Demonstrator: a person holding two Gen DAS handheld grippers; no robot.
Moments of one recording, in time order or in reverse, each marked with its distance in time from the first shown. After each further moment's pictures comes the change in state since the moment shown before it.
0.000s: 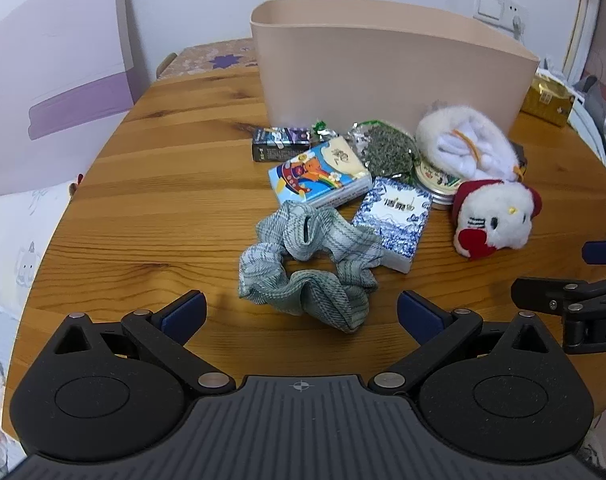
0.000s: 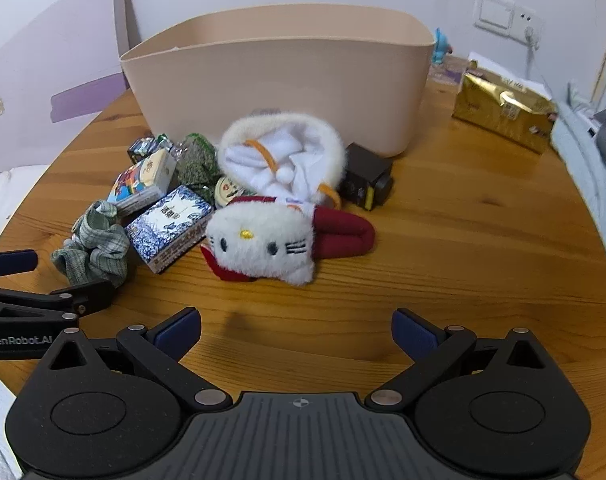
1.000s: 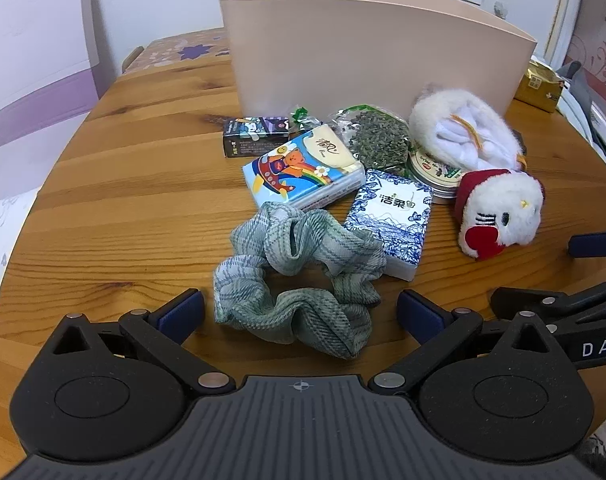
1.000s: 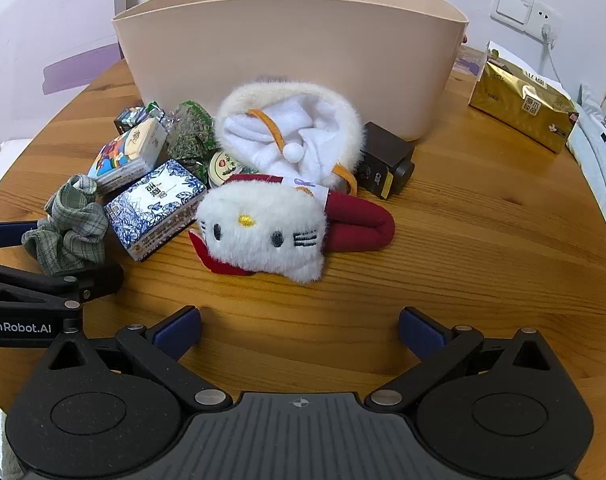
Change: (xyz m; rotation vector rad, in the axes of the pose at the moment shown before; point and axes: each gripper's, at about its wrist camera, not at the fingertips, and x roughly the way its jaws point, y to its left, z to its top) left arm 0.034 0.003 0.008 0.046 0.011 -0.078; right arm 0.038 0.005 0.000 -0.047 0.043 -0.047
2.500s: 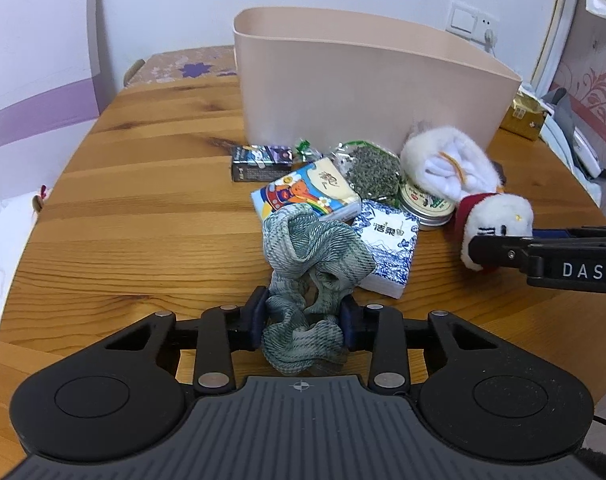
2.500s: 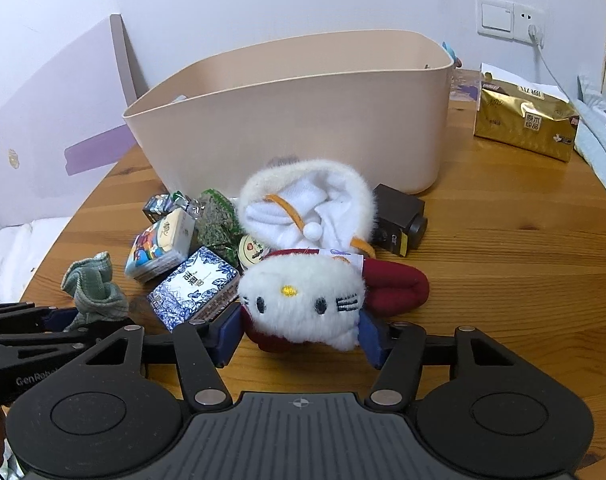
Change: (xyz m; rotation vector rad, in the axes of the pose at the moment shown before) left arm -0.027 0.013 0.004 -0.038 -0.049 -0.051; right arm -0.019 -0.012 0.015 0.137 -0.155 0.137
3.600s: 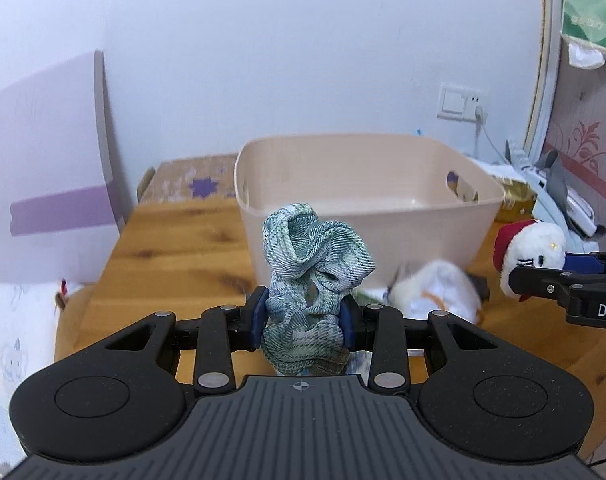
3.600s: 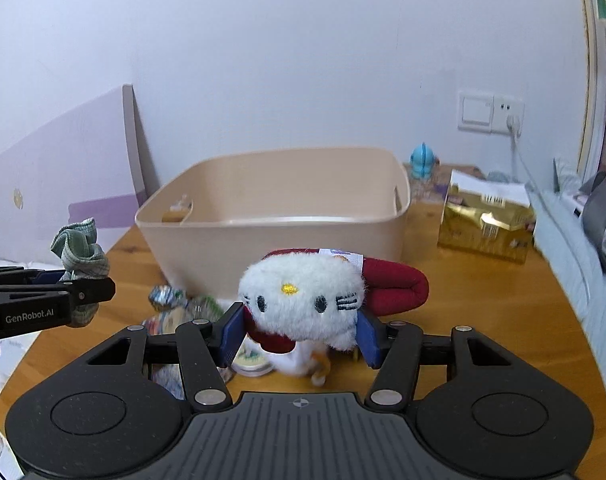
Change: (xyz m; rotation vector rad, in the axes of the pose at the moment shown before) left arm -0.052 -0.014 0.069 0.061 -0.244 0.031; right arm -0.069 -0.009 0.039 -0.059 -0.231 -0.037
